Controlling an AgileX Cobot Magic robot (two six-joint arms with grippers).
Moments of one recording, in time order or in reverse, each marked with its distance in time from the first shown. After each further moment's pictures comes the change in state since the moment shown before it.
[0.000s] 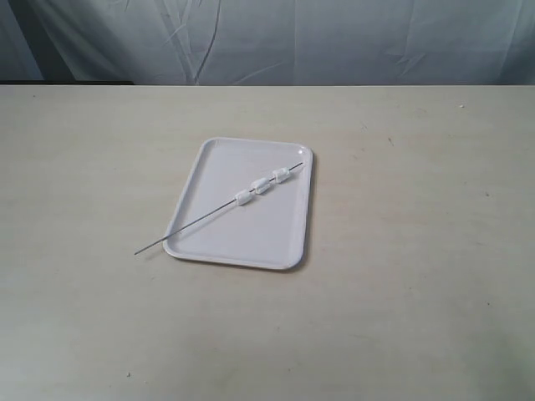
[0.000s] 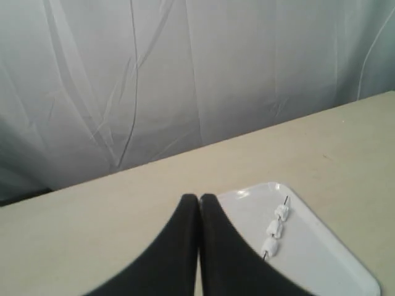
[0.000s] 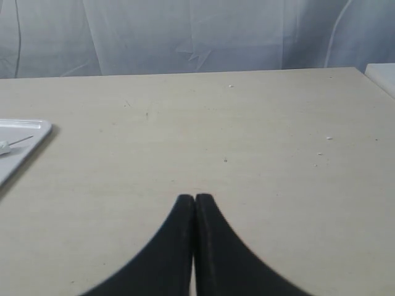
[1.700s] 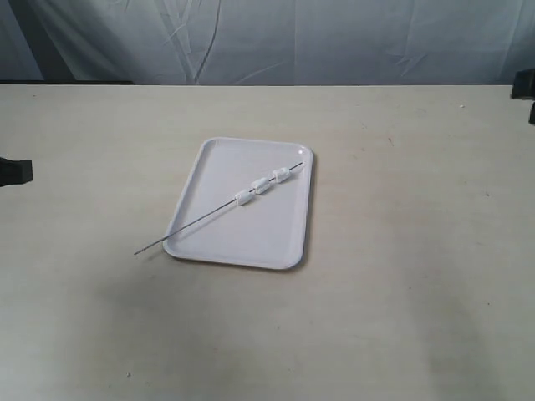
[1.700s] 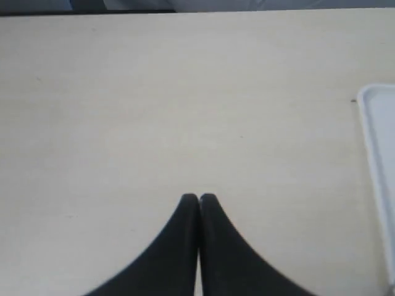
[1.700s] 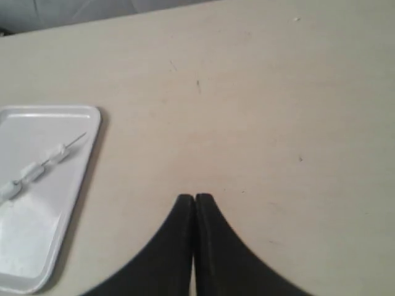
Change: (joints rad) left arm -0.011 0.570 -0.075 0.008 0.439 -0.107; right arm 0.013 1.068 -0.775 0.332 0.193 -0.156
